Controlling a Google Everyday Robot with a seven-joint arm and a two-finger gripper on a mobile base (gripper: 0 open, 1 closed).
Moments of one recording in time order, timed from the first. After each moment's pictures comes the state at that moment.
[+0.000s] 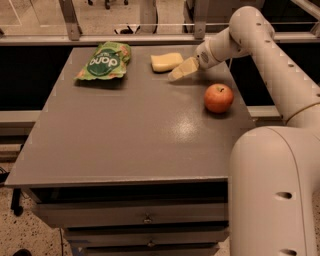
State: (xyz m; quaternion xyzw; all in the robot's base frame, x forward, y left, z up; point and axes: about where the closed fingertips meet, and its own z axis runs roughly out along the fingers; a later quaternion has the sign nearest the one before) arm 0.819 -0.110 0.821 -0.38 0.83 0.19 0.36
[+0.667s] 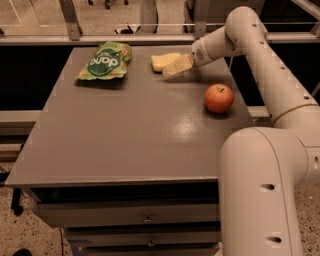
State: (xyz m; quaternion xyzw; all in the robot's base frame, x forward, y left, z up) arm 0.832 -0.089 0.830 -0.39 0.81 0.23 0.39
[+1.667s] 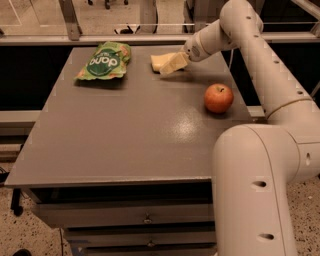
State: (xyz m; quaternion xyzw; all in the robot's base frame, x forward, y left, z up) arm 0.829 -0.072 0.842 -0.45 0.78 0.20 0.38
